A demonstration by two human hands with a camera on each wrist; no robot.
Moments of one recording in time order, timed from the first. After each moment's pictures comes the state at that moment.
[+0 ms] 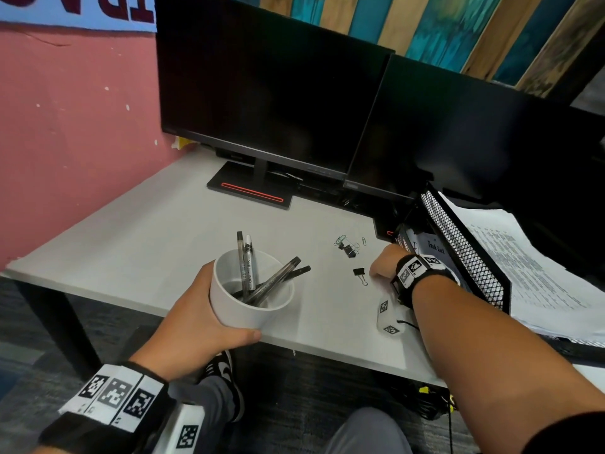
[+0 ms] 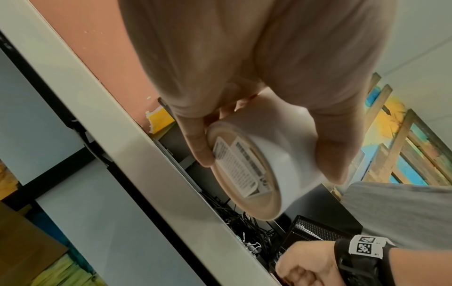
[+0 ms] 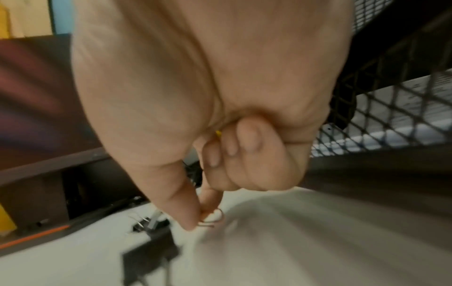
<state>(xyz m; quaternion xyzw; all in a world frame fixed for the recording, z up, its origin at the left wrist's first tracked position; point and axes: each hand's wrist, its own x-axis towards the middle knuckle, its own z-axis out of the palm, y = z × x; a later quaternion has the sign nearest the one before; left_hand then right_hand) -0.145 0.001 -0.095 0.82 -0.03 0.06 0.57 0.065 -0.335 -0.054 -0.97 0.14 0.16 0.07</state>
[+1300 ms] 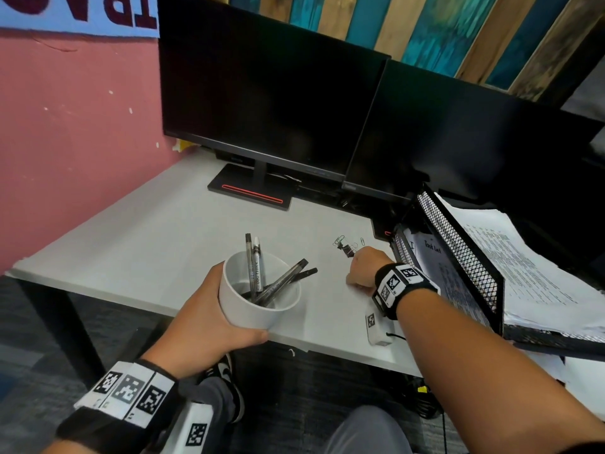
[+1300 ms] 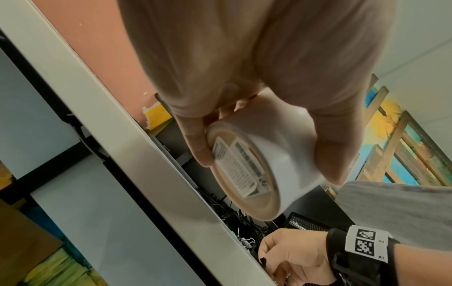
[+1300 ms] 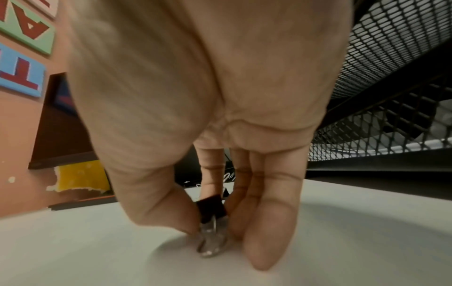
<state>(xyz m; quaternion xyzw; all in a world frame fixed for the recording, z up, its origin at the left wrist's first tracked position) -0.149 -0.007 -0.093 0.82 -0.05 0.06 0.57 0.032 -0.298 -0.056 -0.98 0.05 0.16 0.05</state>
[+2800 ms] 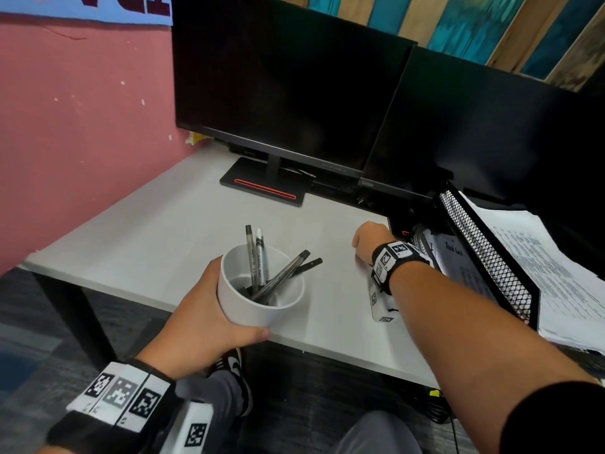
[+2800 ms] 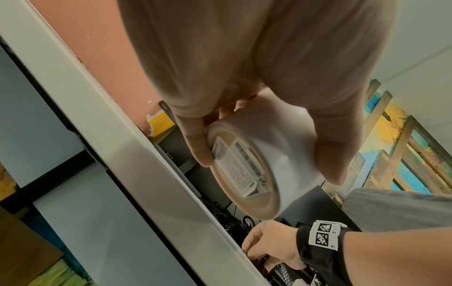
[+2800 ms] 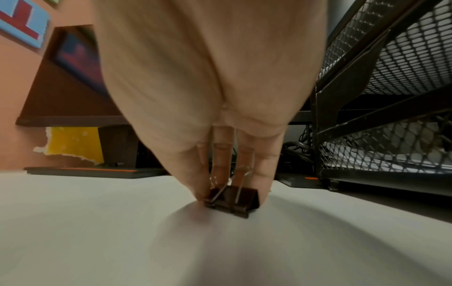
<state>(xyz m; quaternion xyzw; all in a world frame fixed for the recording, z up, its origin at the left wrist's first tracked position) -0.145 0.005 -0.092 0.81 -0.04 0.07 0.58 0.107 -0.286 -0.074 -1.00 0.00 0.04 0.02</state>
